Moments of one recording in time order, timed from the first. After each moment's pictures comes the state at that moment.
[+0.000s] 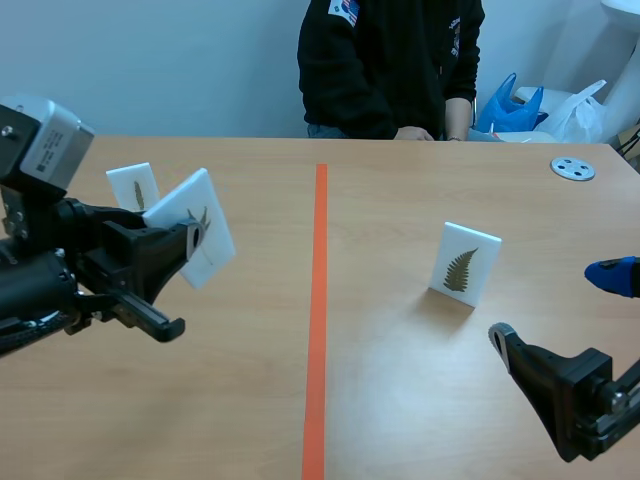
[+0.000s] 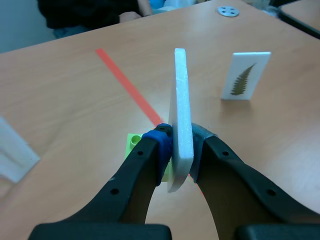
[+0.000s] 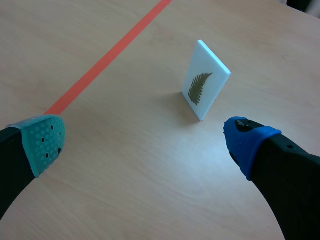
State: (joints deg) left arm 26.4 -21.2 0.3 114.9 -19.2 -23.1 11.1; right arm -45.8 30.5 12.6 113.9 16.8 24.0 1.6
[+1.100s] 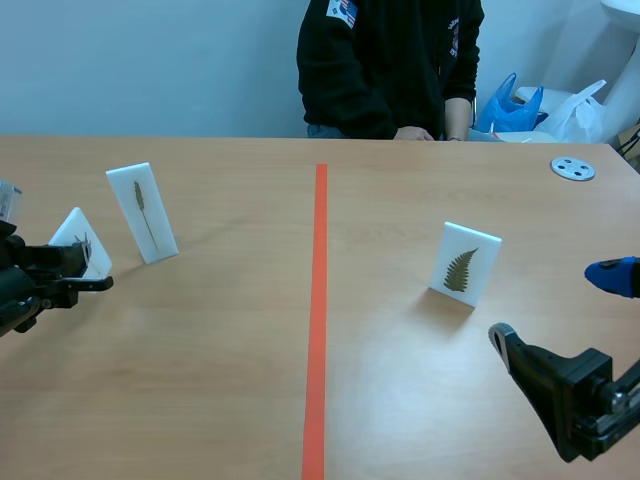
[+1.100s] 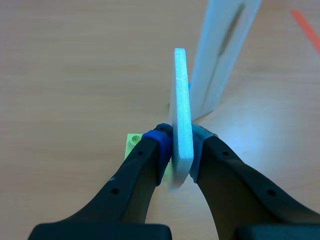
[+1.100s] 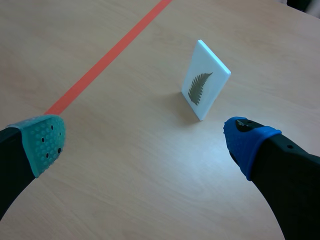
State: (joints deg) left arm 2.7 -21.0 -4.6 65.6 -19.2 -14.7 -5.6; right arm -45.8 30.5 12.6 113.9 16.8 24.0 1.6
